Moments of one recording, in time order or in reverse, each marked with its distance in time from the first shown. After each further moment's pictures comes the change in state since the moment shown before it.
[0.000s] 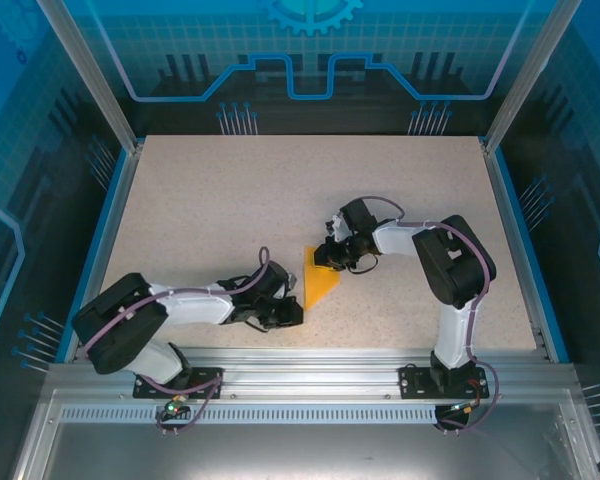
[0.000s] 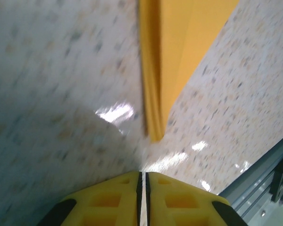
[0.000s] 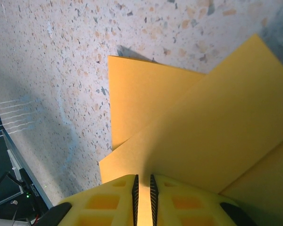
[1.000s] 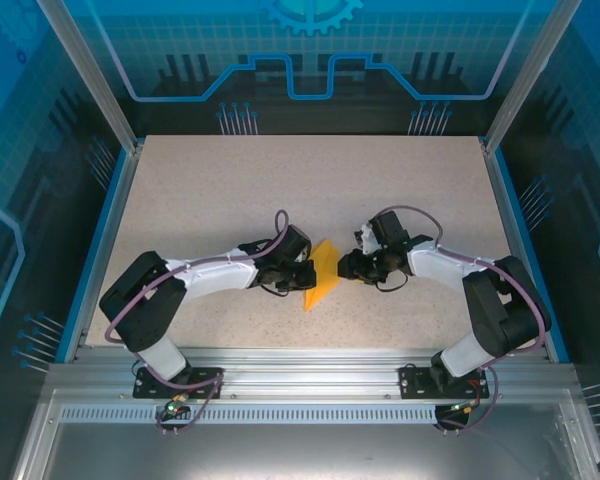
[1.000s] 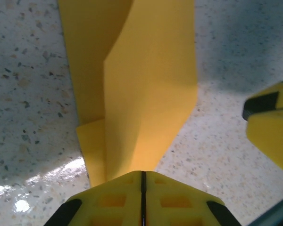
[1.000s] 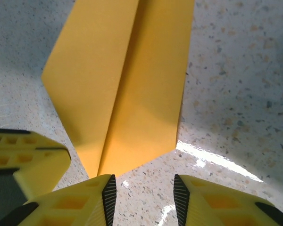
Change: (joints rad) left arm 0.064 0.208 0.402 -0.216 -0.165 0.091; right arm -0.058 -0.401 -0.273 -0.130 0.114 -0.034
